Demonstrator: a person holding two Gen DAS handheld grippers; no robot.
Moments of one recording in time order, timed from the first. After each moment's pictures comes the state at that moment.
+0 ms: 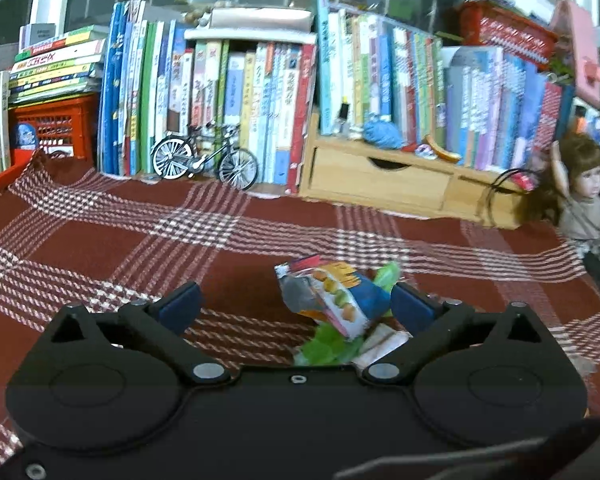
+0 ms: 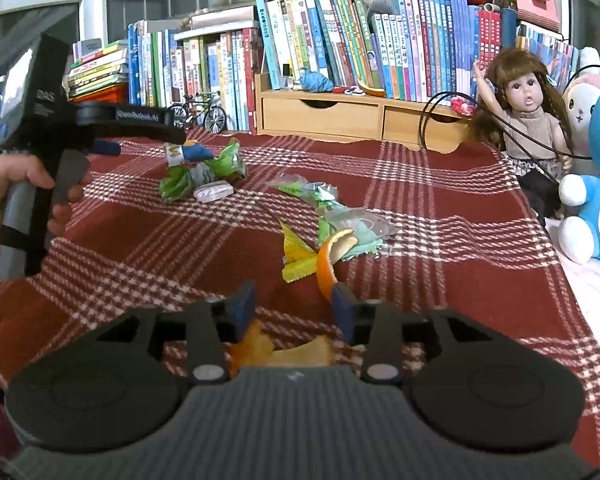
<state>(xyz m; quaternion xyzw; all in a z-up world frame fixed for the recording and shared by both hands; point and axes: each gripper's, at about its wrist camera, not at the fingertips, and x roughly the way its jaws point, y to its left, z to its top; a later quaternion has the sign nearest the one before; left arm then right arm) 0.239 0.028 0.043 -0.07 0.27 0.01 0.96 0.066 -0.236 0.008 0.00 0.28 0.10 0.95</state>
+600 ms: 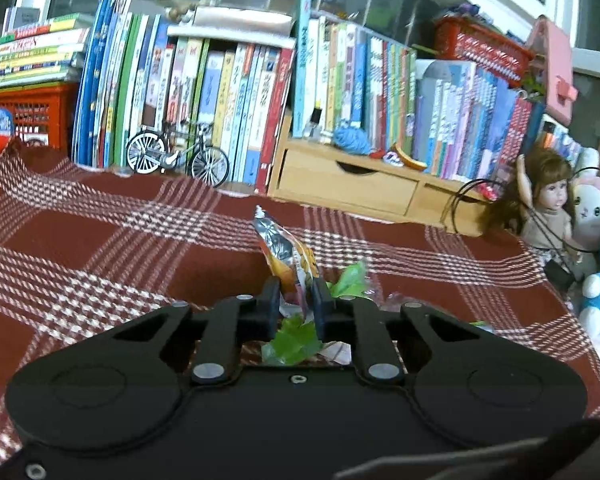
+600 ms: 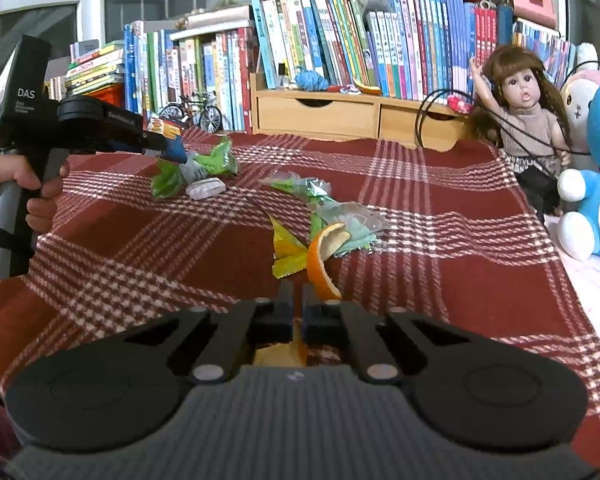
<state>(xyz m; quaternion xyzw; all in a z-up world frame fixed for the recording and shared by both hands) 0.215 0.034 0.051 -0.10 0.25 -0.05 0.96 0.065 -0.242 0.001 -0.01 0.27 0.11 0.96</state>
